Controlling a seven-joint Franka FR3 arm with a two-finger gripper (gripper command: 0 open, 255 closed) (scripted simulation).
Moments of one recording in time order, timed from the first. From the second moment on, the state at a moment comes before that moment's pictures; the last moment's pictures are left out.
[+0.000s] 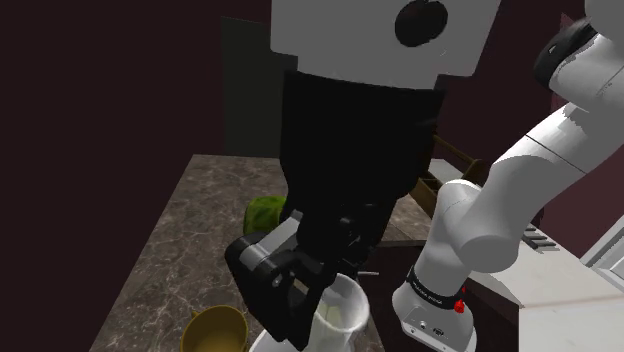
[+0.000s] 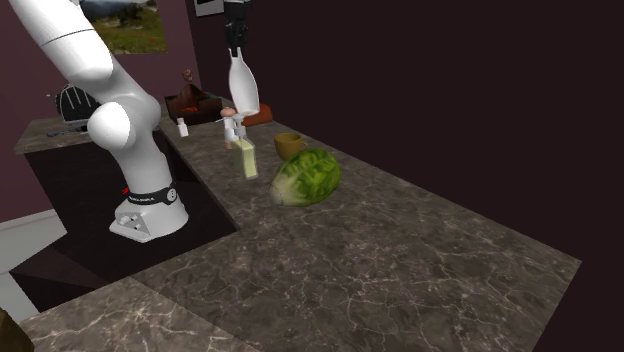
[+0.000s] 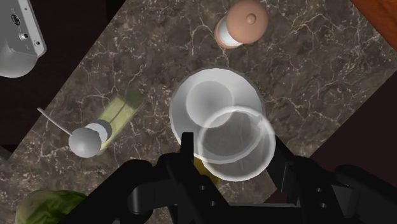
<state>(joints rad) 0.42 -0.35 0.75 -1.84 0.30 1.57 1.19</state>
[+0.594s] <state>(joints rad) 0.43 -0.38 0.76 -1.99 0.32 1.69 1.17</state>
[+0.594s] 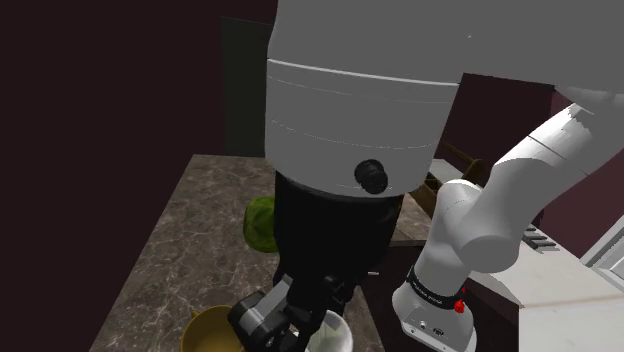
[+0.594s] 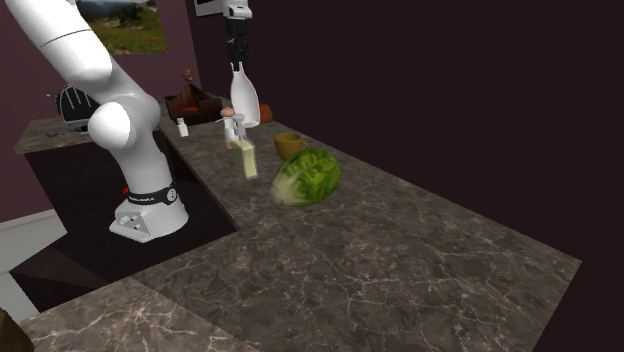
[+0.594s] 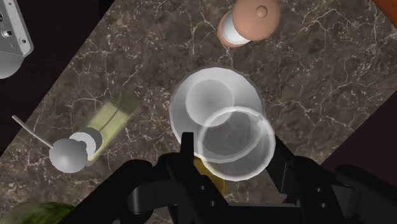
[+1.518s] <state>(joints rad) 0.44 -0.37 0.79 -2.16 0.35 1.88 1.15</state>
